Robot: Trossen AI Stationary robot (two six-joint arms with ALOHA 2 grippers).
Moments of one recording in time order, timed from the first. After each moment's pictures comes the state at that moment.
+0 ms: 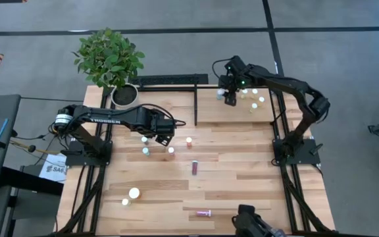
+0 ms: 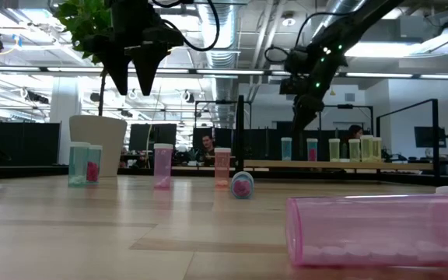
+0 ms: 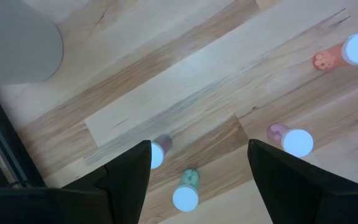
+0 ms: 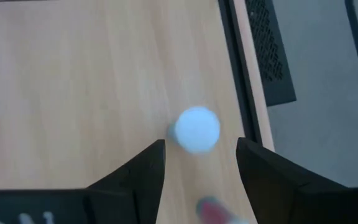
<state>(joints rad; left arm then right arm) 0.02 1.60 1.40 -1.32 -0.29 -1.03 -0.79 1.68 1.26 -0.61 -0.13 -0.63</state>
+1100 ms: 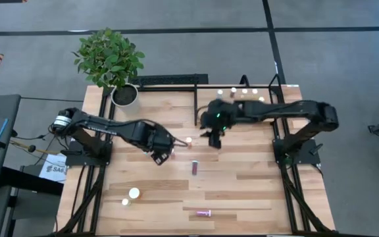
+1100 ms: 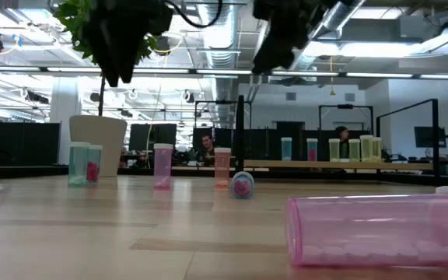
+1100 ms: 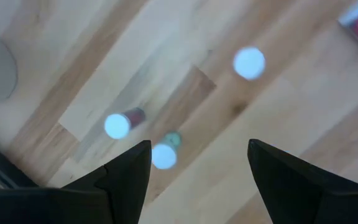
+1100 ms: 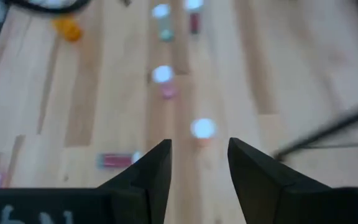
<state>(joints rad) -0.16 1.60 1.40 -1.32 -0.22 -0.88 -0.13 1.52 1.27 -0.54 -0.13 0.00</state>
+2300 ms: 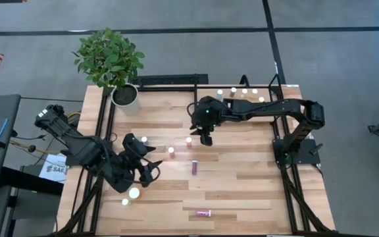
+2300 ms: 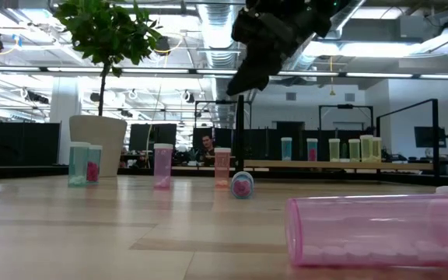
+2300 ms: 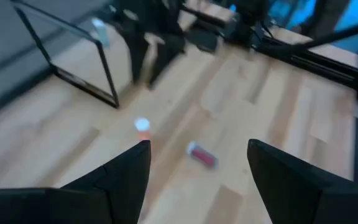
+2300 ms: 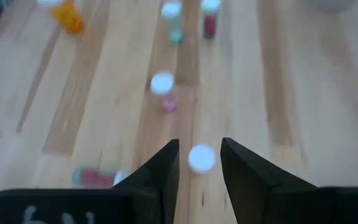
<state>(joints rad) -0.64 1.35 1.40 -1.00 -0.82 -0.95 -0.19 1.68 1.27 -0.34 -0.25 -0.12</state>
